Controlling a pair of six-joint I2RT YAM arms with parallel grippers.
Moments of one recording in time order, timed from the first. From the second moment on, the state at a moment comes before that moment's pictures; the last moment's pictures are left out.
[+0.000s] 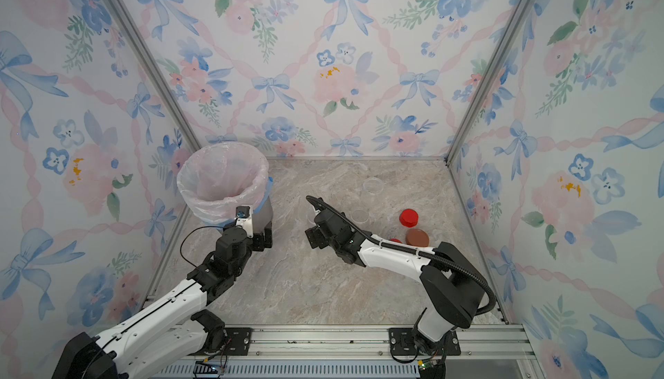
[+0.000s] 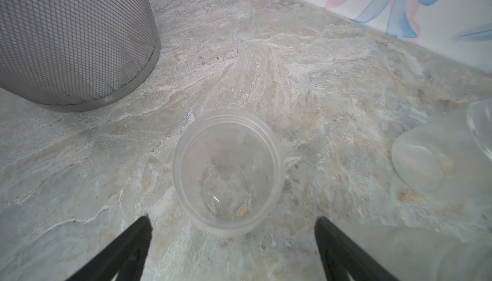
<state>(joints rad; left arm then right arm) -0.48 0.92 0.42 0.11 -0.45 -0.16 0.89 1.58 0.97 -0.07 0.33 0.18</state>
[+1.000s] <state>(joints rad) -0.19 1.18 0.22 0.79 -0.38 0.03 0.19 0.95 0.55 -0.10 0.61 0.15</state>
